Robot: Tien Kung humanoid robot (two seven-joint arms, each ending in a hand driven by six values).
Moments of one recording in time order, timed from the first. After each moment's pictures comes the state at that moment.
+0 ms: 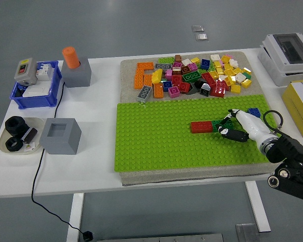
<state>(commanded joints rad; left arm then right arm) -0.06 0.32 -0.46 -0.19 -0.07 0.01 0.13 0.63 -0.55 0.24 1.29 -1.36 -0.49 -0.27</state>
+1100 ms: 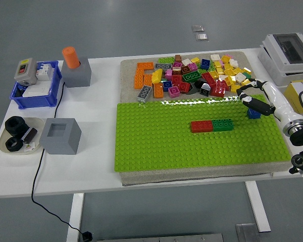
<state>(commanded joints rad) -0.04 0.31 -0.45 -0.19 -0.09 0.01 0.12 0.48 -0.65 0.63 1.45 -1.16 -0.63 -0.05</state>
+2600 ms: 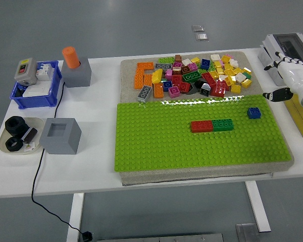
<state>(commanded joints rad) -0.06 0.32 -0.47 -0.18 -0.06 0.02 0.13 0.82 -0.77 0.31 1.31 -1.58 -0.37 -0.37</state>
